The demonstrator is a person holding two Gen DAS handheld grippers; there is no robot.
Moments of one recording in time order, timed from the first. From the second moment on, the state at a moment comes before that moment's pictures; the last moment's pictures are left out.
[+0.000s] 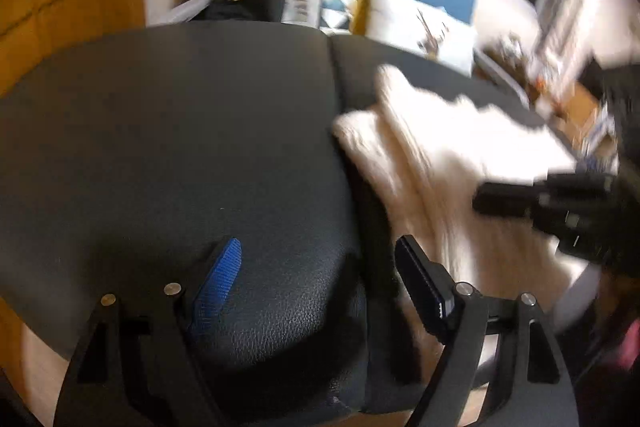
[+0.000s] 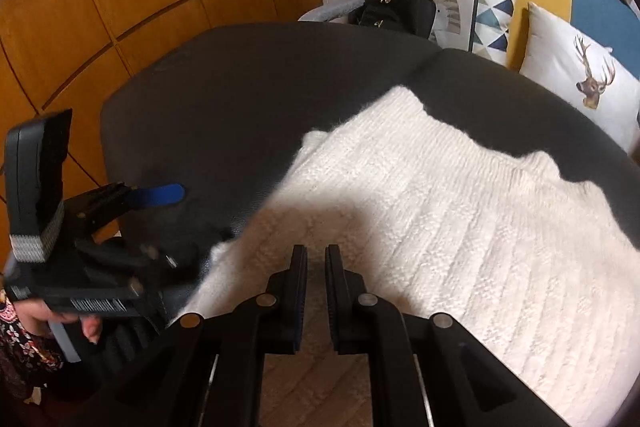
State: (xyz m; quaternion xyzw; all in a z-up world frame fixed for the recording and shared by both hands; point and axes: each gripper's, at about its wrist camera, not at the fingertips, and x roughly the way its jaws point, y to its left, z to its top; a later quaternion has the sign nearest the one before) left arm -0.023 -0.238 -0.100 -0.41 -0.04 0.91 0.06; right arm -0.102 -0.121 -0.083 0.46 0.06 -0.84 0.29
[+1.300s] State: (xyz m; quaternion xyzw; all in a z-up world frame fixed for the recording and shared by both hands) left arm -0.015 -0.231 -0.112 -0.42 -0.03 0.90 0.10; right arm -0.100 -0.223 -0.106 0.48 0.26 -0.77 0.33
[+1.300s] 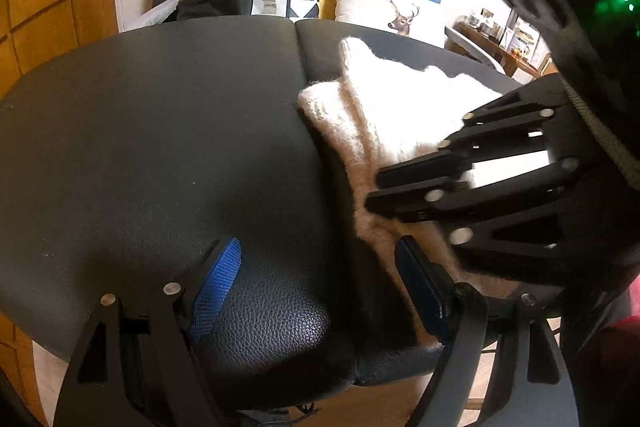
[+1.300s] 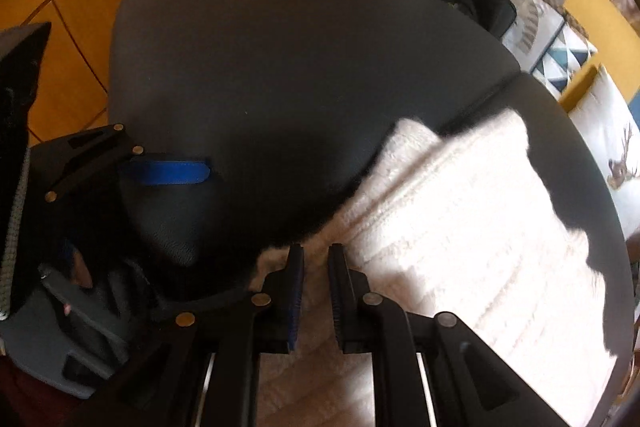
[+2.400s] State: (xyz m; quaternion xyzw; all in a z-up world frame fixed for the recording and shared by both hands) left arm -0.018 -0.249 -0.105 -0.38 -0.14 0.91 0.06; right arm -0.172 -0.194 -0.060 0.45 0.05 -0.82 0.34
